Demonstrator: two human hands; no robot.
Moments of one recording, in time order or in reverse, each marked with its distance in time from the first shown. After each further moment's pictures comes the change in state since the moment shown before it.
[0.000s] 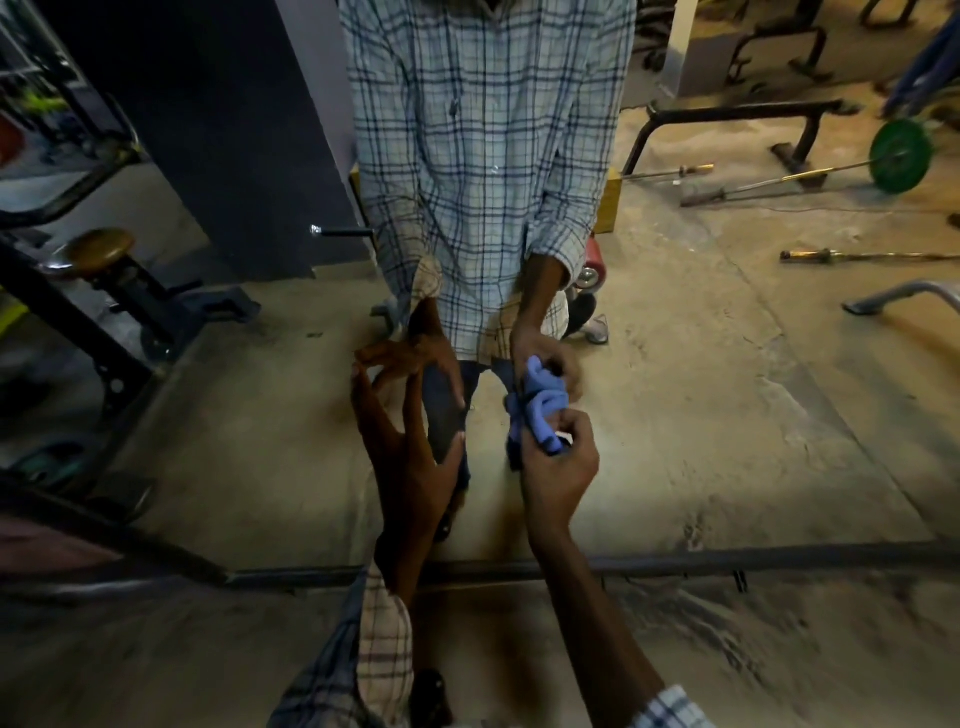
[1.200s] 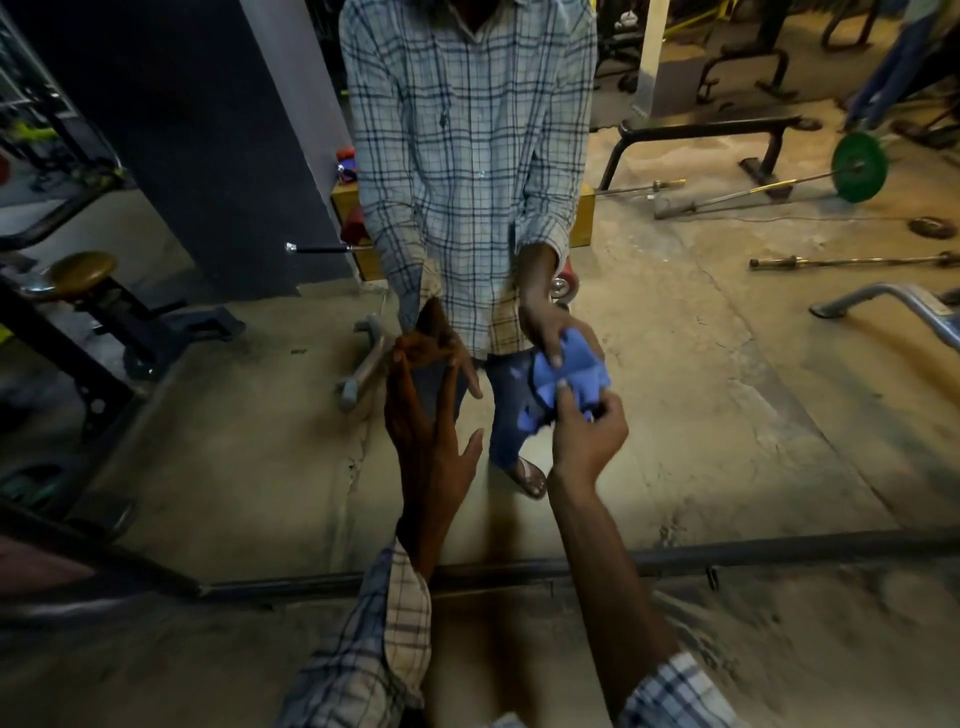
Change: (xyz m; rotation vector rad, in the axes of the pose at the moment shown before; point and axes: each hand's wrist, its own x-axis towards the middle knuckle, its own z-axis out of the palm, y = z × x) left_hand -0.017 0.089 0.037 0.104 -0.035 0.077; right_hand 0.072 -0.010 -0.072 0.180 0.242 0.234
